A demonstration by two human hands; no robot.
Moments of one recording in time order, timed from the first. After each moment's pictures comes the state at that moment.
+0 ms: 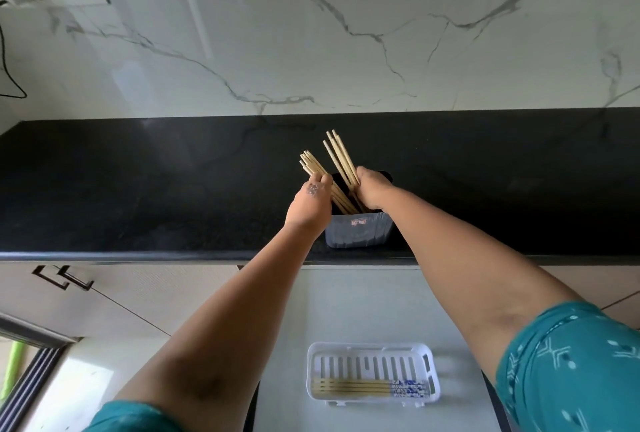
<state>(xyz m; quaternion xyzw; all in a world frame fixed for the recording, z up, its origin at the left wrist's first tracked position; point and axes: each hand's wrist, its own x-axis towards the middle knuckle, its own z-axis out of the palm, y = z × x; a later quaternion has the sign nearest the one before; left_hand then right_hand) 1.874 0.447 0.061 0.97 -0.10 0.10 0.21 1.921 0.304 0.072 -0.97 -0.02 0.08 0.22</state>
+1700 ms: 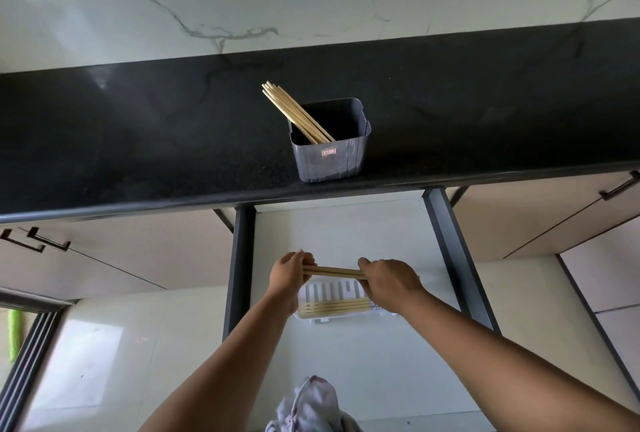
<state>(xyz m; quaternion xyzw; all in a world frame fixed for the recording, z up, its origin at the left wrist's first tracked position) 1.688 0.451 -0.067 0.67 0.30 -0.18 0.65 1.666 0.249 -0.083 -0.97 -0.15 0.15 0.07</state>
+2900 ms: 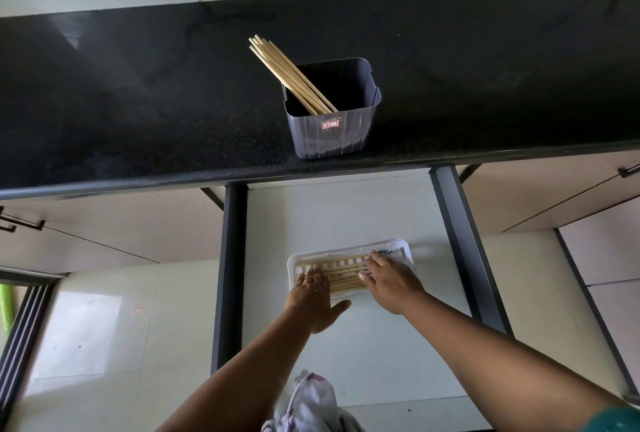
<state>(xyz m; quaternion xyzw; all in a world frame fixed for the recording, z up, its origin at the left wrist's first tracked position) 1.654 0.439 -0.171 0.92 -0.18 -0.35 0.00 1.658 0.240 -0.172 -0.95 -0.03 0.29 0.11</state>
